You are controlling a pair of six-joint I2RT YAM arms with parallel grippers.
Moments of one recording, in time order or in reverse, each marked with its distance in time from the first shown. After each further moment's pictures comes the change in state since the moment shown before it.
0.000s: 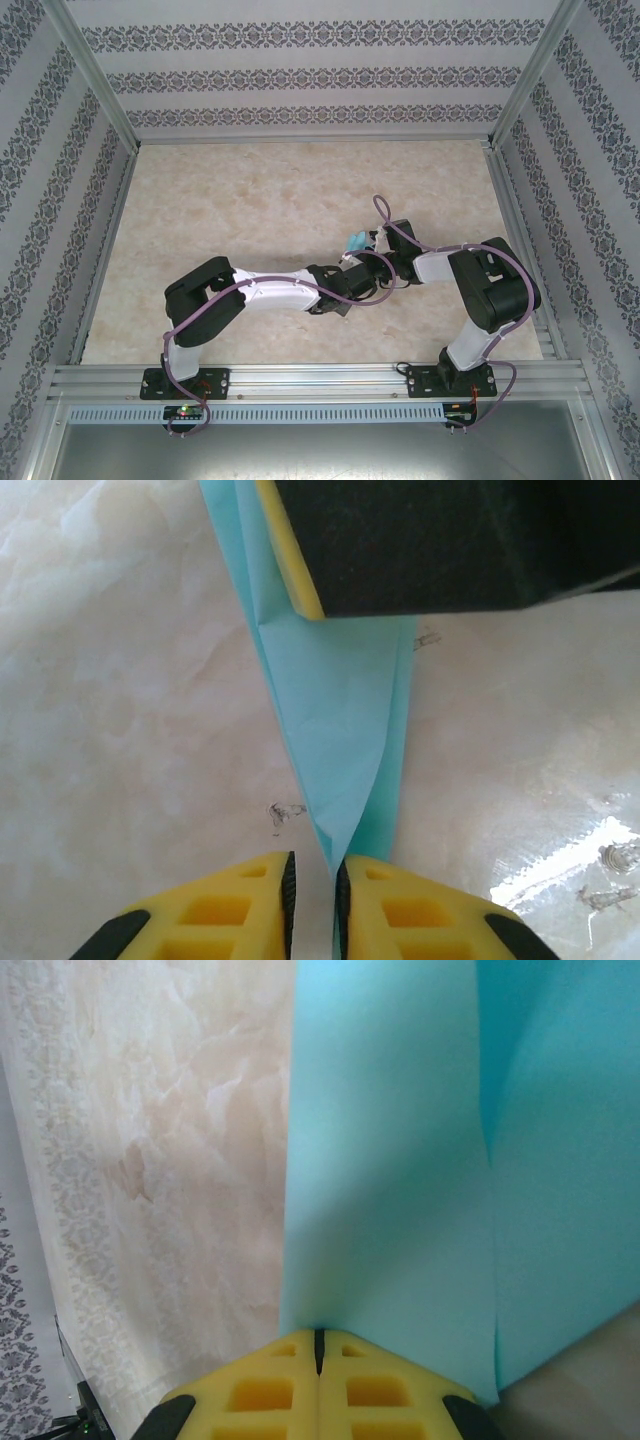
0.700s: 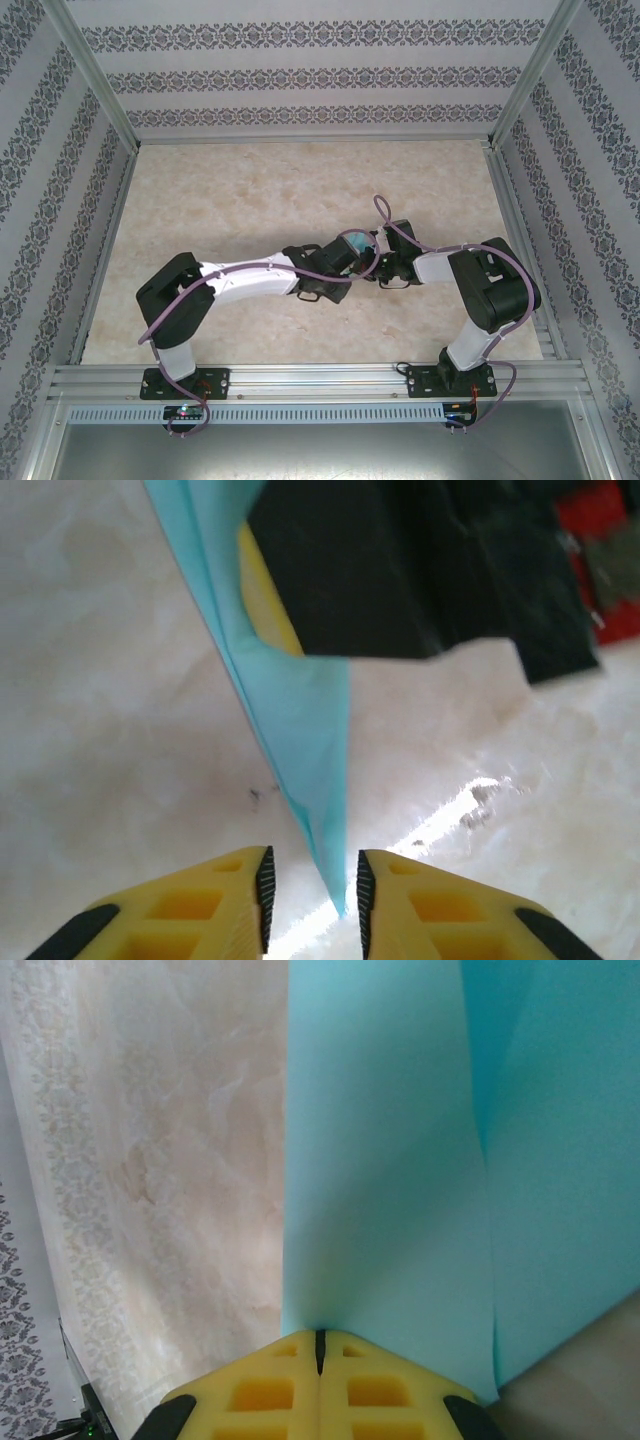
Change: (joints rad) left arm 0.141 -0.141 -0.035 0.032 0.309 0.090; right arm 0.000 -0.001 -0.005 0.013 0.001 0.013
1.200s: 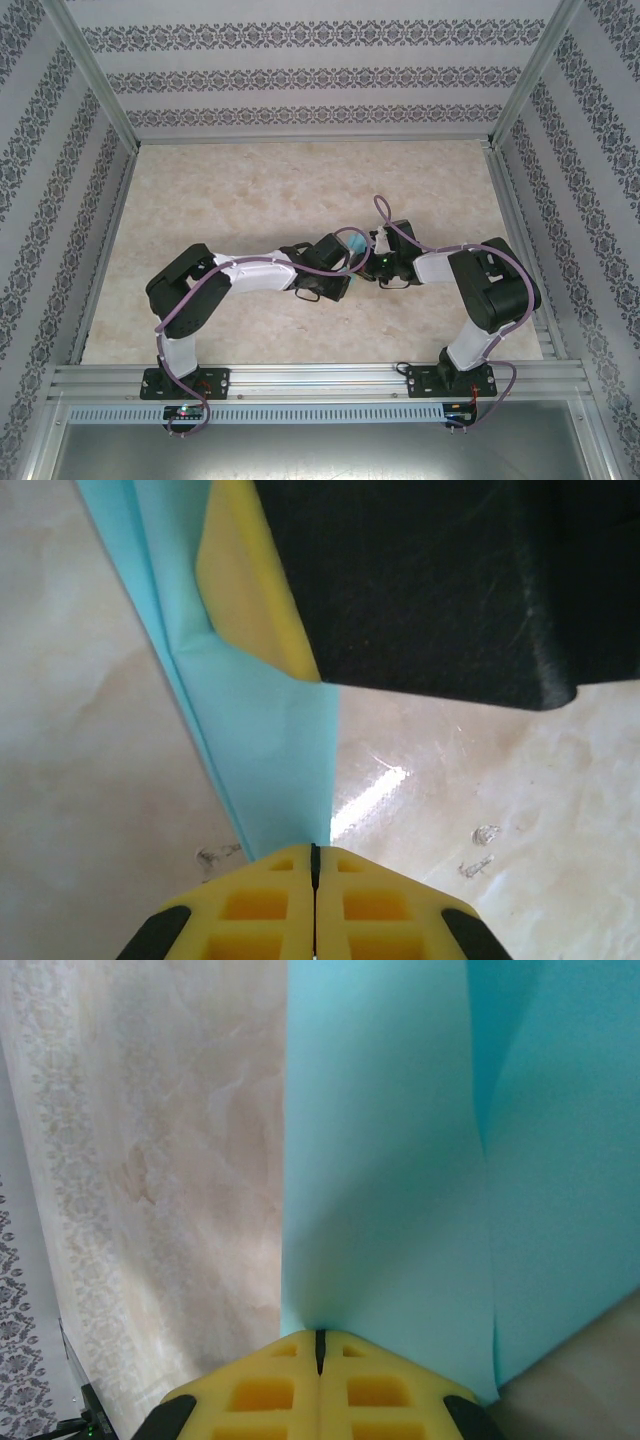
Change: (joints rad) left arm 0.069 0.078 -0.077 0.193 0.222 -0.045; right arm 0.000 -0.001 -0.001 0.000 0.000 0.000
